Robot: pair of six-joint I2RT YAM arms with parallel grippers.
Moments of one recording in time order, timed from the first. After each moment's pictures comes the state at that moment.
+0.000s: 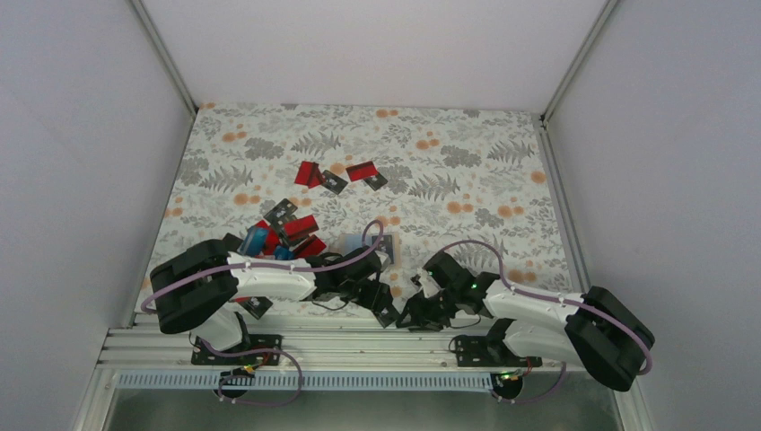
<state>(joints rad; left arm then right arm) -1.13 1.55 0.69 -0.12 0.16 -0.73 0.83 1.11 0.27 -0.28 -0.68 0.90</state>
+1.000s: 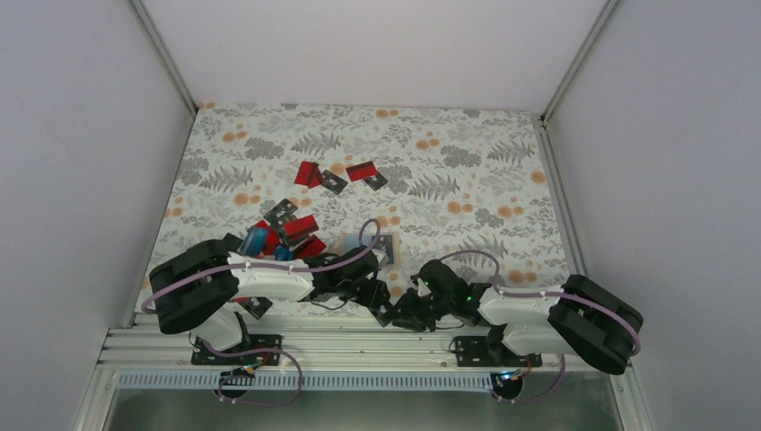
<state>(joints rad) -1.12 1.55 0.66 -0.06 0.15 -0.75 0.94 1.22 0.17 0.19 -0.56 1.41</state>
